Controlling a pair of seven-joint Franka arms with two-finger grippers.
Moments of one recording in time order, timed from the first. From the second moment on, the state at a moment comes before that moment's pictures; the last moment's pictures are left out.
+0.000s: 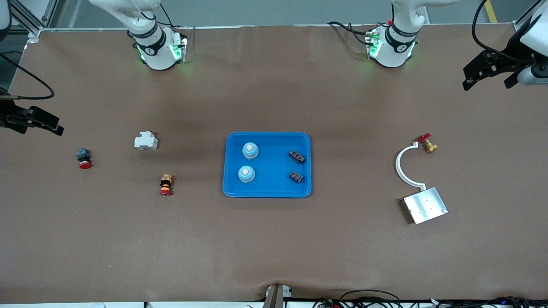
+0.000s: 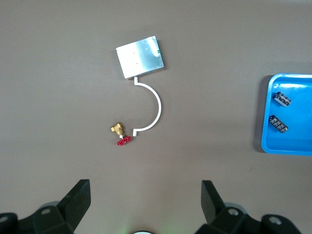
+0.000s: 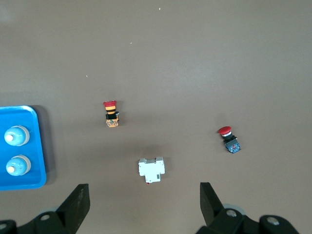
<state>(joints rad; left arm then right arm) -0.03 -0.13 -0.08 -1.59 0.01 1.49 -0.13 -0.11 0.06 0.03 -1.52 0.02 1.59 0.01</state>
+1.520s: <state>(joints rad) -0.03 -0.11 -0.08 -1.59 0.01 1.49 -0.13 -0.11 0.01 0.01 -1.48 0.03 1.51 0.01</state>
